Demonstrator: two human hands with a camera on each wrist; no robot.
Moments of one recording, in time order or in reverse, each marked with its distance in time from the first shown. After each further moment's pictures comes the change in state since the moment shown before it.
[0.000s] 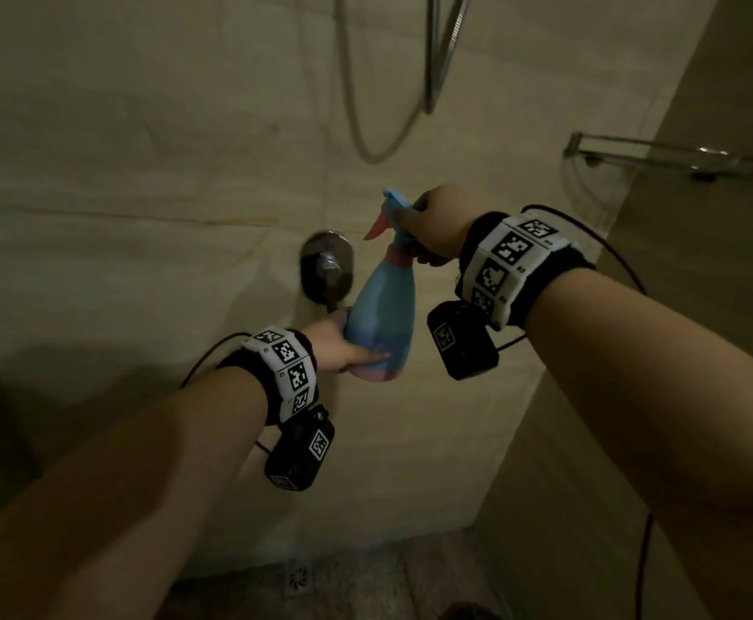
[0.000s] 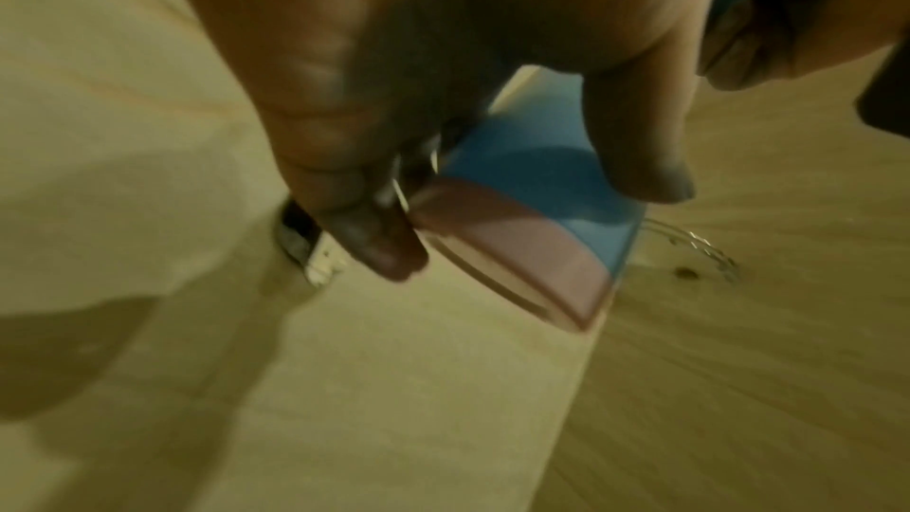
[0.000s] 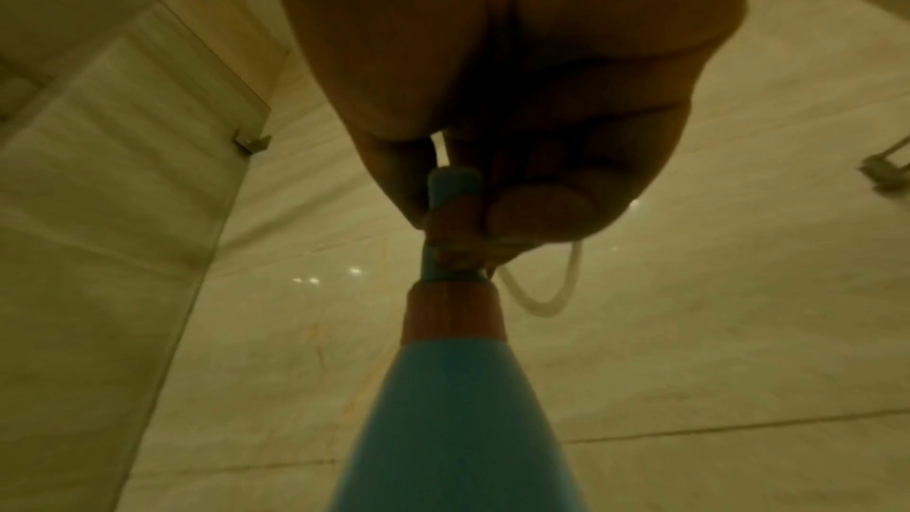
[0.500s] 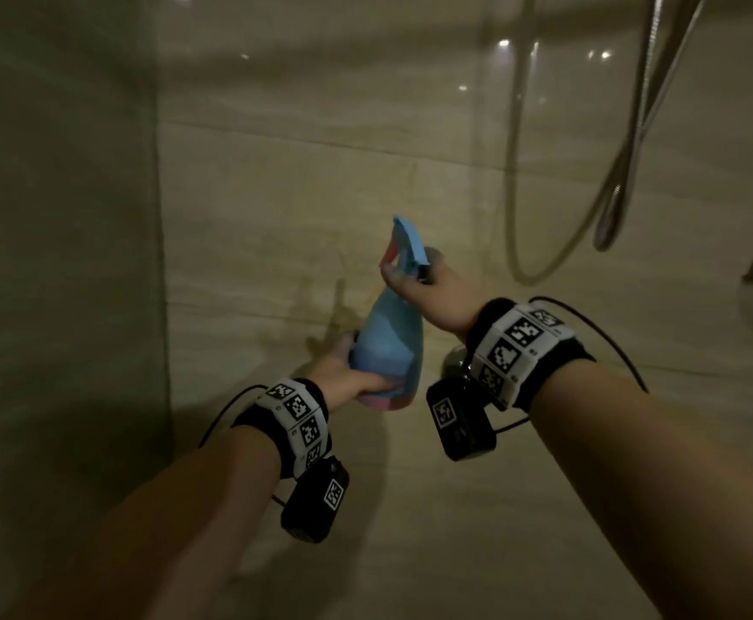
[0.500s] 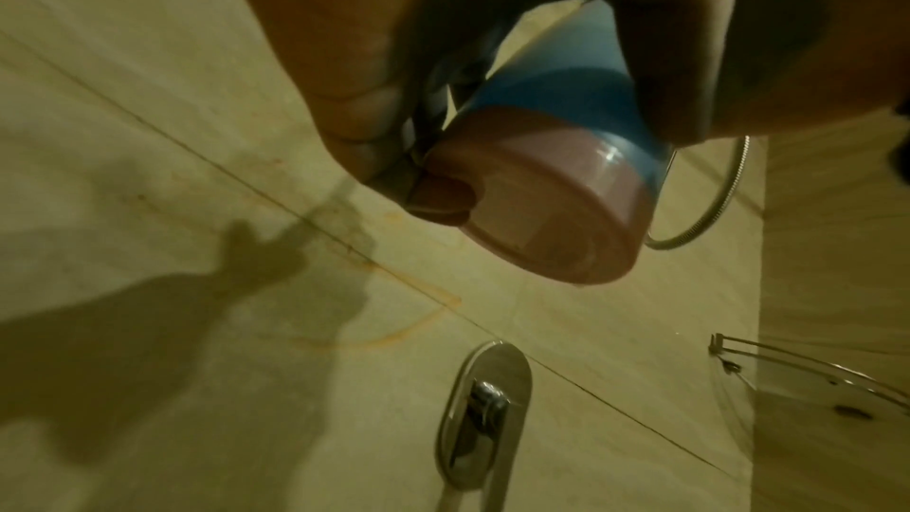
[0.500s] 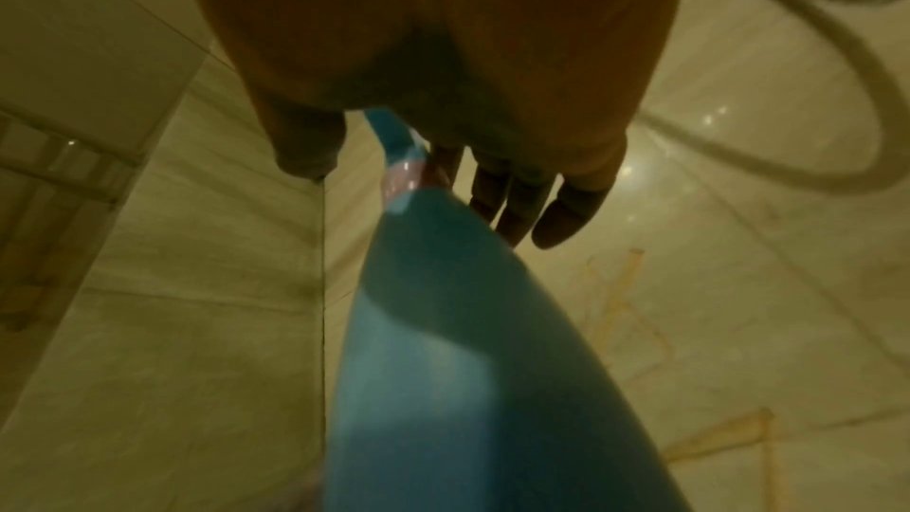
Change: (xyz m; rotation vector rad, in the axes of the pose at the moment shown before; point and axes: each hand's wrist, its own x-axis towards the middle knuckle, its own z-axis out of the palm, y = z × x) left_hand -0.039 -0.045 -0.186 -0.263 0.368 0.095; right_hand 0.039 -0.172 0.074 0.413 -0.027 -0.435
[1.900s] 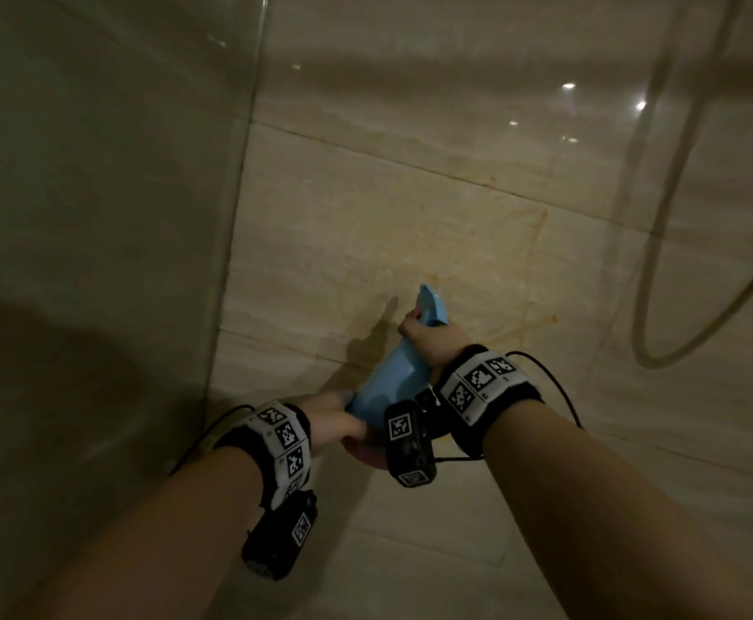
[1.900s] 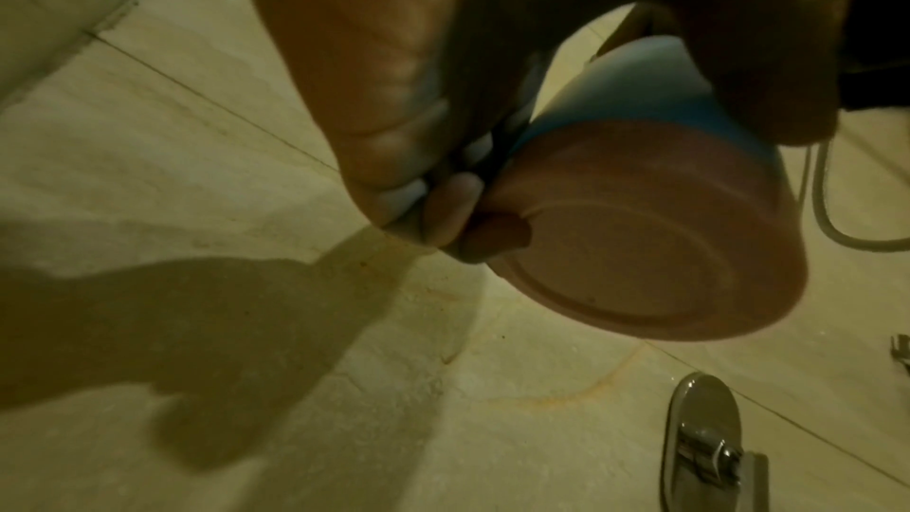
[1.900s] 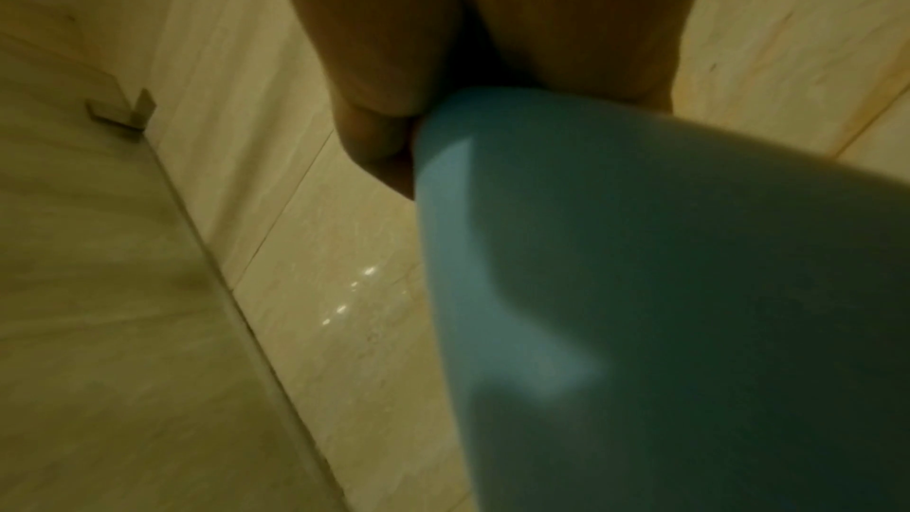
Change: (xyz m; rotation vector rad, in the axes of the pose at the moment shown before) left_hand 0.079 -0.065 -0.139 0.110 -0.186 -0.186; right_hand 0.156 0.007 0.145 0.285 0.075 0.493
